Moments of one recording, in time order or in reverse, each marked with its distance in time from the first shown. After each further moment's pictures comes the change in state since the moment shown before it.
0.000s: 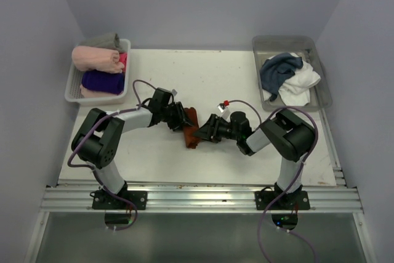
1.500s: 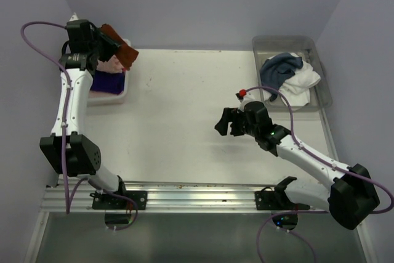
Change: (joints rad) left arm 0.550 -0.152 0.808 -0.520 -0.341 0.095; right arm -0.004 -0.752 0.138 -1.138 0.478 -0.554
